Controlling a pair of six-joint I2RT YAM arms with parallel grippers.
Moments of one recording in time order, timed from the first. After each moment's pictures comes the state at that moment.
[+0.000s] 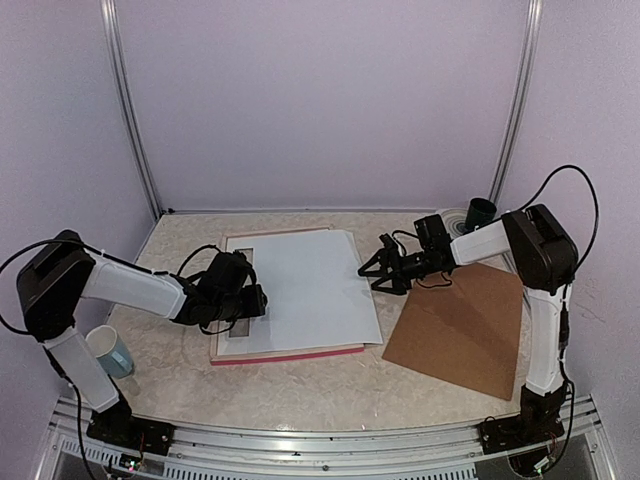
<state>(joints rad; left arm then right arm) -0.72 1.67 0.77 0.12 -0.27 -0.67 0.36 2.14 1.27 0.03 -0.92 0.53</state>
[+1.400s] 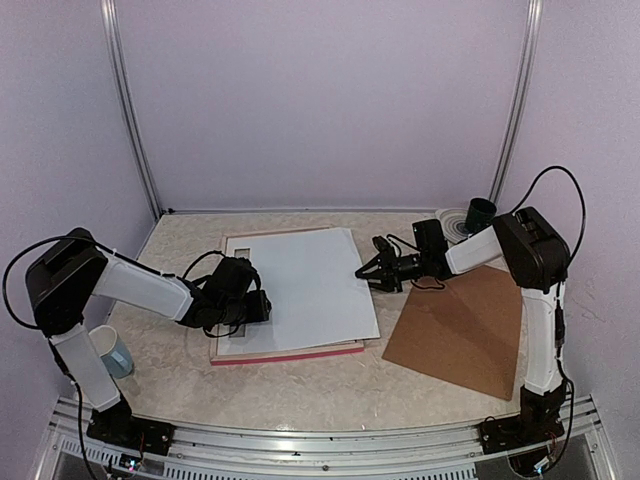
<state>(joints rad) -0.73 1.74 0.77 0.15 -0.24 -0.68 0.37 2.19 1.23 0.33 -1.12 0.82</state>
